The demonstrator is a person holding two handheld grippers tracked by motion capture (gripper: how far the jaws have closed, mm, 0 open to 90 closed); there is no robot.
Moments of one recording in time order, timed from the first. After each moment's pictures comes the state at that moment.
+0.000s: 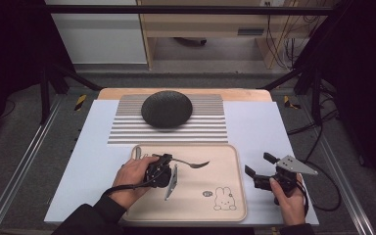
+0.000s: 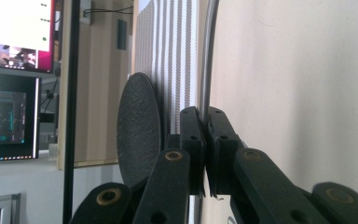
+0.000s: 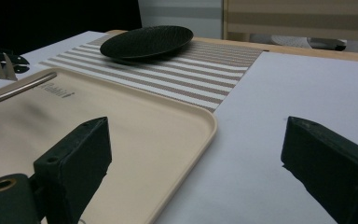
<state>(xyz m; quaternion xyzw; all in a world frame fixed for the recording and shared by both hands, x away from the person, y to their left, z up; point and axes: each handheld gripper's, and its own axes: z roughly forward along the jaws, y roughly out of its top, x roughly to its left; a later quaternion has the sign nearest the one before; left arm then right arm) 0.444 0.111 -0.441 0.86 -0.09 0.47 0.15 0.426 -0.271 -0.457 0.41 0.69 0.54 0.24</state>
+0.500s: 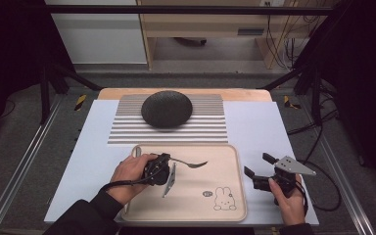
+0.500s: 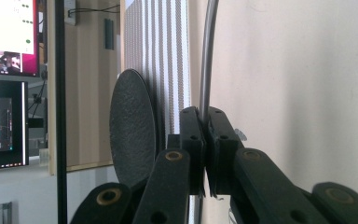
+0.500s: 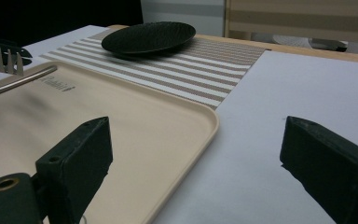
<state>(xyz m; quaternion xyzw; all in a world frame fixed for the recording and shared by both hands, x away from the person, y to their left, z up) 0.451 0.117 -0.439 0.87 -0.11 0.46 0.13 0.425 -0.269 -0.458 0.41 0.70 0.53 0.25</state>
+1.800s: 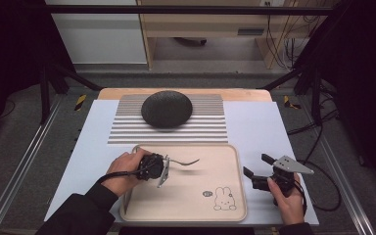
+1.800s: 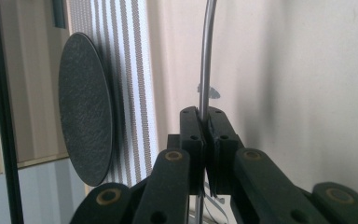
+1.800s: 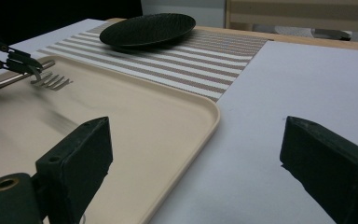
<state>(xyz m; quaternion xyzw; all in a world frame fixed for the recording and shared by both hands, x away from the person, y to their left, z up) 0.478 0.134 -0.454 0.91 -0.10 0.38 0.09 0.428 -0.267 -0.462 0.41 0.71 0.52 0.24</state>
